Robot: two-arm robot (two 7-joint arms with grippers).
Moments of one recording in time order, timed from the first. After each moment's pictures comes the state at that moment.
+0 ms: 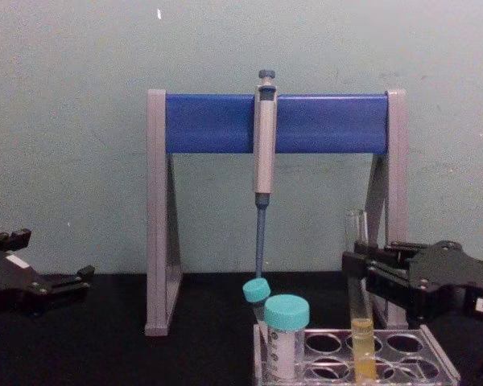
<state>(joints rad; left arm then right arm) -0.20 0.60 0.45 -1.41 -0.25 -0.12 0.03 0.31 0.47 -0.45 -1.31 0.48 -0.19 0.69</state>
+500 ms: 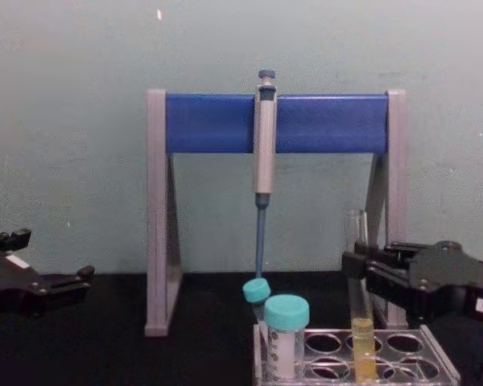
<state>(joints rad) -0.20 0.60 0.45 -1.41 -0.25 -0.12 0.03 0.31 0.47 -0.45 -1.31 0.48 -0.19 0.69</state>
